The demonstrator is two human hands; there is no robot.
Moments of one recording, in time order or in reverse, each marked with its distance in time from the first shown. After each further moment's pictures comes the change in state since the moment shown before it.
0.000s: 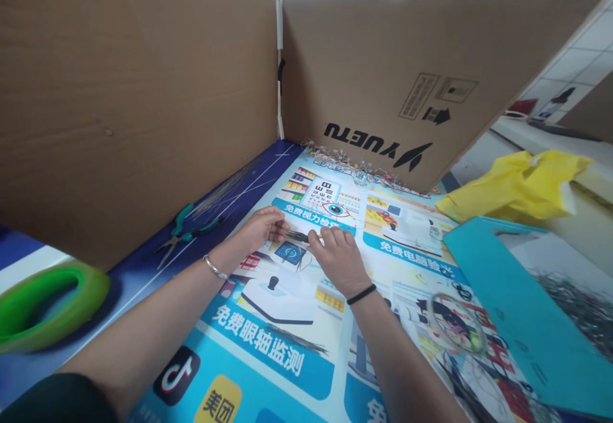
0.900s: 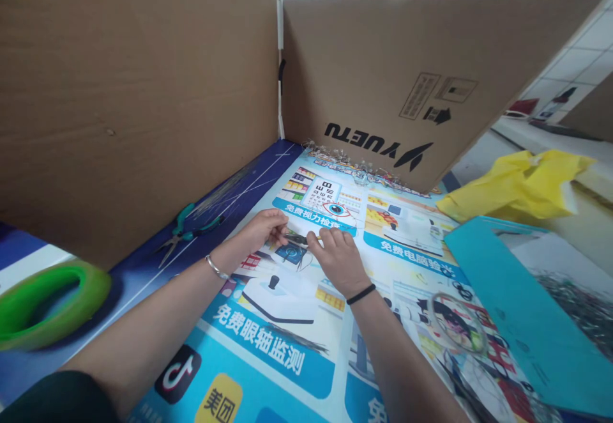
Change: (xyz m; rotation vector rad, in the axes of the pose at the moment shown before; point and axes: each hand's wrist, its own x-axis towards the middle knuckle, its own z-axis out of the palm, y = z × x) left_hand -0.003 0.002 0.004 0.172 -0.077 0.005; right_hand -0.001 0.001 0.004 -0.041 0.124 -0.077
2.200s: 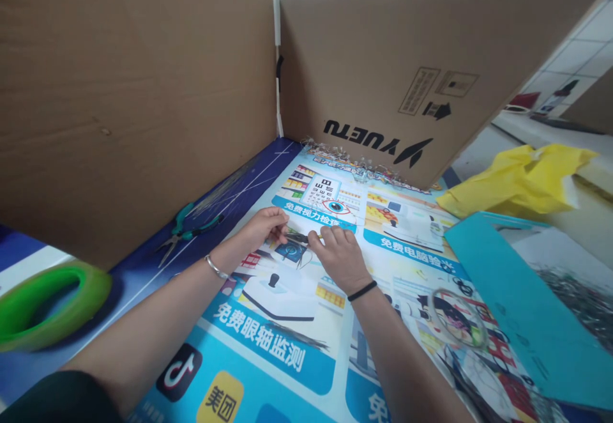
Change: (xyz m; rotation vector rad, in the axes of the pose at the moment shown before) left_hand -0.002 0.001 0.002 0.028 -0.019 0.038; right_hand -0.001 0.001 -0.001 -0.012 0.006 0.018
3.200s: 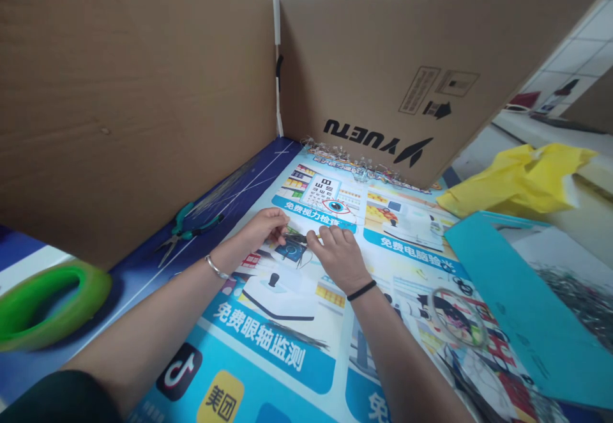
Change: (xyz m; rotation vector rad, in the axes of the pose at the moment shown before) left_hand 0.000 0.002 0.003 0.055 0.045 -0.074; right_hand -0.001 0.000 0.000 0.035 -0.008 -0.013
